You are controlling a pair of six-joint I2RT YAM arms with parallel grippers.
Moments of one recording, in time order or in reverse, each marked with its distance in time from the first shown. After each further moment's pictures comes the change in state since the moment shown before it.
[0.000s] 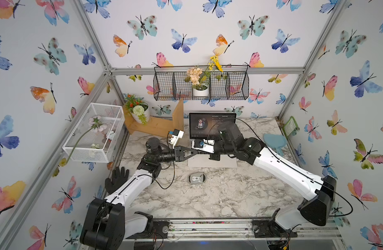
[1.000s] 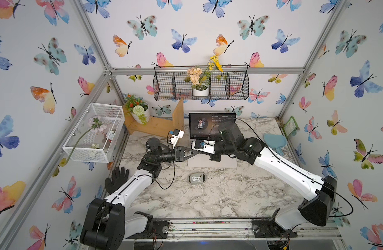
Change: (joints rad) left arm -0.003 0.000 -0.002 0.013 0.003 0.025; right arm -0.006 -0.004 -0.002 -0.016 -0.040 0.000
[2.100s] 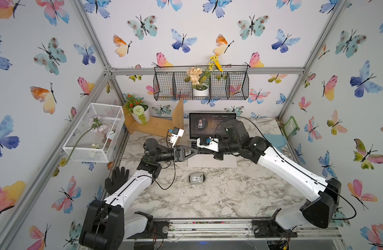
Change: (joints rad) left arm -0.001 -0.011 -0.001 0.128 0.022 -0.077; right arm -0.053 -0.020 -0.022 0.019 -0.118 0.025
